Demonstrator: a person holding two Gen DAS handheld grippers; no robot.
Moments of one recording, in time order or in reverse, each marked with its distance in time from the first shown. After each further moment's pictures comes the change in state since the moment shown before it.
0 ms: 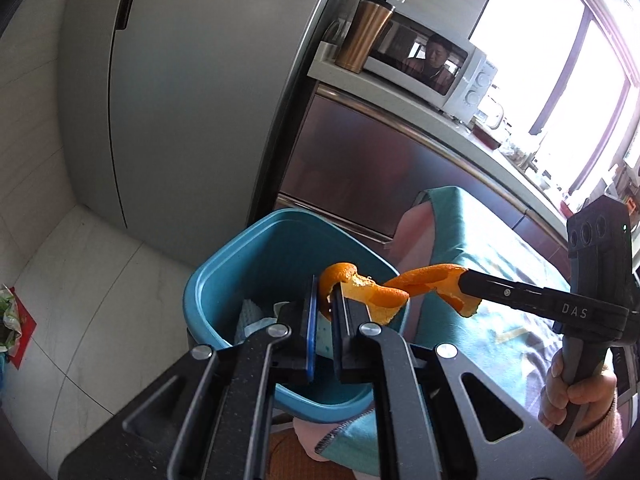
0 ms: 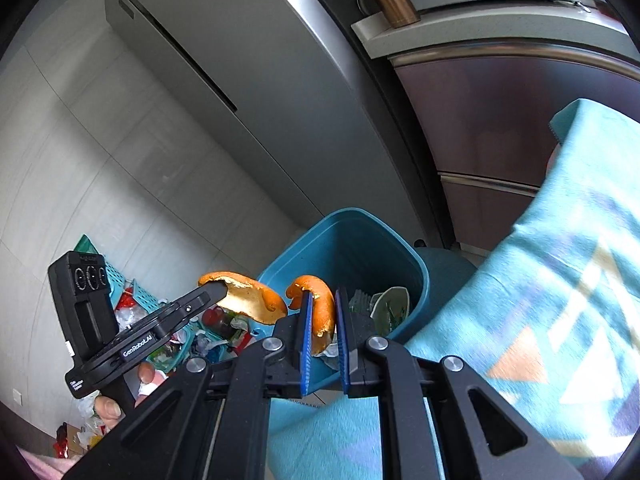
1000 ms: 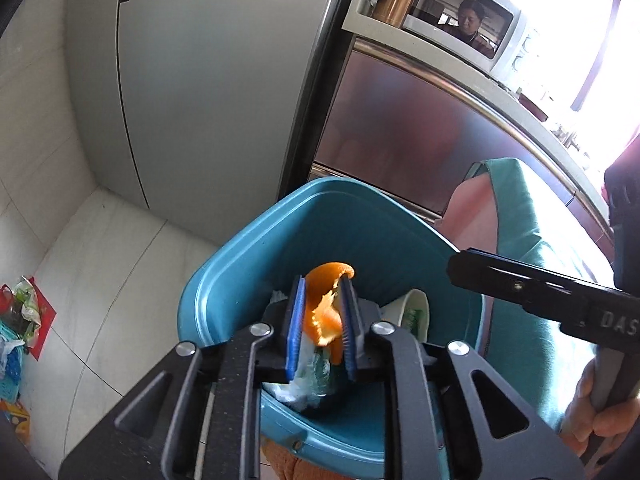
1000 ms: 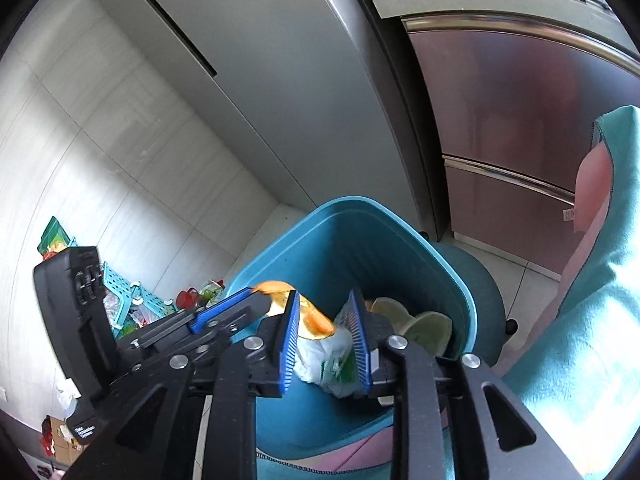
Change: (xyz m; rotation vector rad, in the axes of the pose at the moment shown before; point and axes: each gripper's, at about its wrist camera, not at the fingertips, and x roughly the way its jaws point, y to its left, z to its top) left arm 0.085 0.015 -0.004 0.000 0.105 0.123; right arm 0.054 0.026 0.009 -0.023 0.086 -0.062
